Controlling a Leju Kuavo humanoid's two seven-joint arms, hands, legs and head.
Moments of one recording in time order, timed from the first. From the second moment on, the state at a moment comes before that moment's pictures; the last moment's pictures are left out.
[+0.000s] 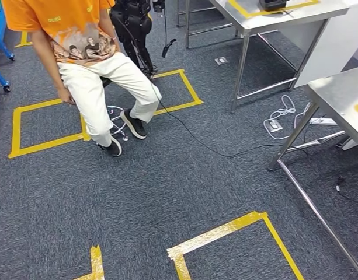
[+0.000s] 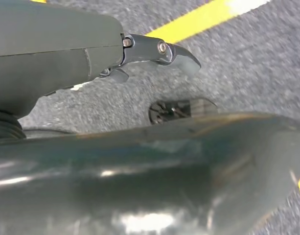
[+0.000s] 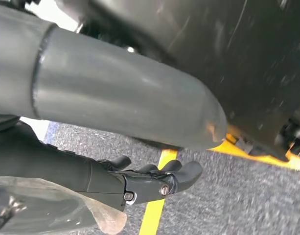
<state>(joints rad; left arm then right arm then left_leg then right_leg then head) 0.01 -0.08 0.06 -0.17 0.02 0.02 -0.29 -0.02 0.15 -0.18 -0.18 0.68 -0.07 -0.07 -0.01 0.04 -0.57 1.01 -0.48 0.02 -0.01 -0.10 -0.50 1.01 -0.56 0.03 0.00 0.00</state>
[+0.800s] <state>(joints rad) 0.01 -0.08 0.06 -0.17 0.01 0.03 -0.30 -0.02 0.15 -0.18 -0.18 0.68 -0.04 -0.06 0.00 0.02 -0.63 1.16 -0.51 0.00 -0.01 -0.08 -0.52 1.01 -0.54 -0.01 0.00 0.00</state>
